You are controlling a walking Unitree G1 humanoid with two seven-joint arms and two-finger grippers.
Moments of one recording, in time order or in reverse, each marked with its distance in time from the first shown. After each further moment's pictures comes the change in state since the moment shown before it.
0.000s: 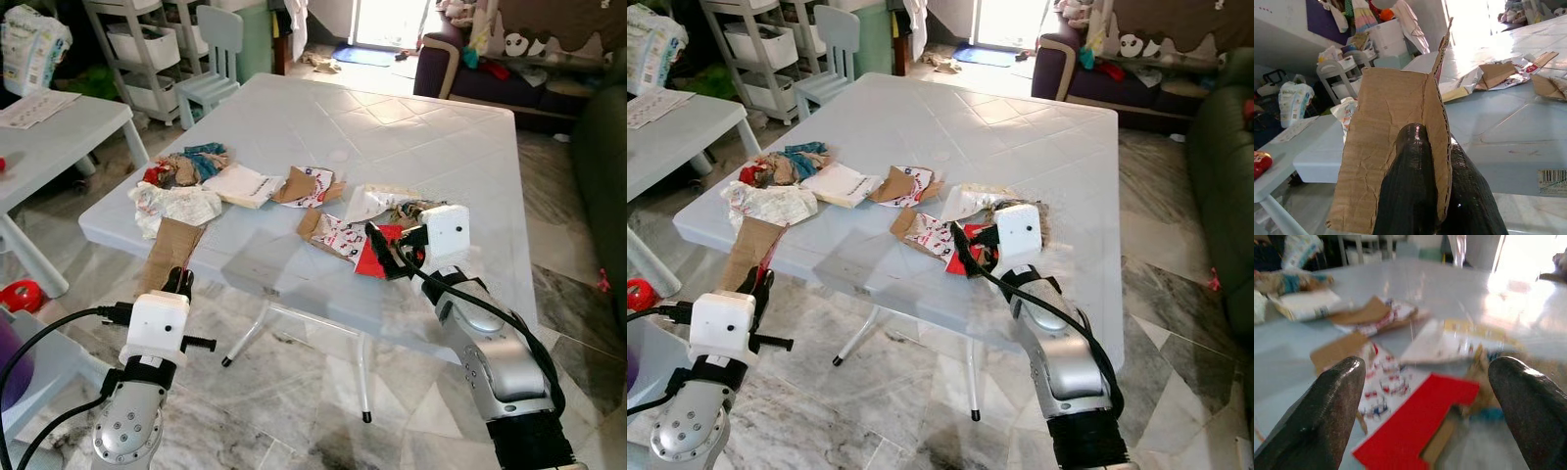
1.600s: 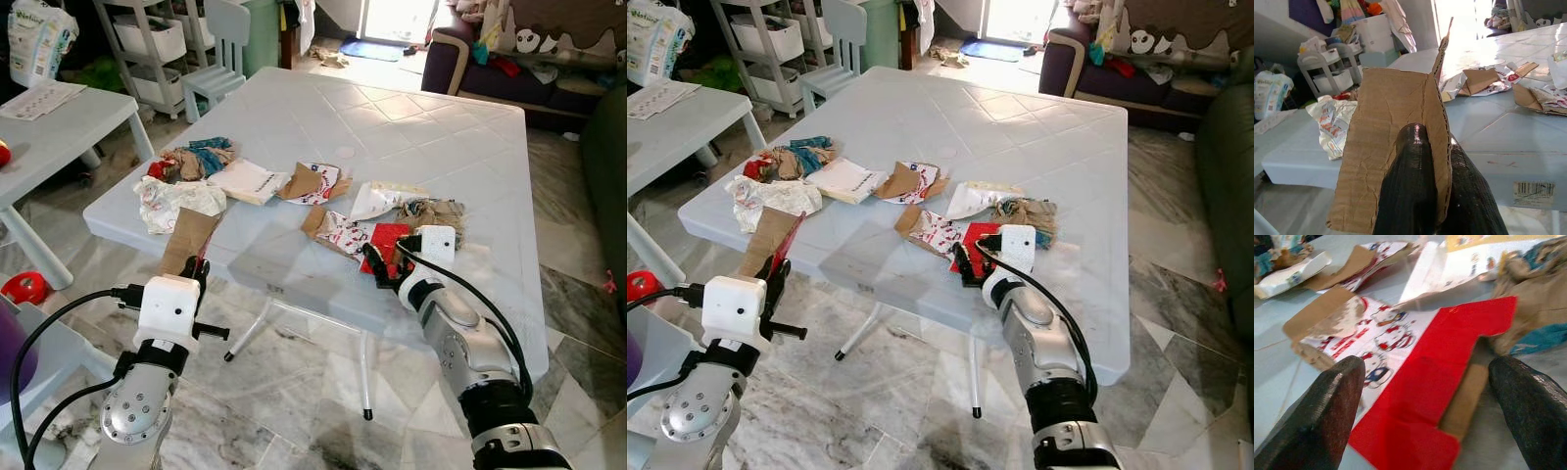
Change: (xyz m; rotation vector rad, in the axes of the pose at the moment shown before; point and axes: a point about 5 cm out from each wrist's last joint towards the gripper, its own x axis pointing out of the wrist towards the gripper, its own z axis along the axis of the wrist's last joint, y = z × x) left arm 0.013 -0.011 0.009 -0.091 -0.003 -0.063; right arm 0.023 -0.003 -0.038 0.287 0.148 -0.023
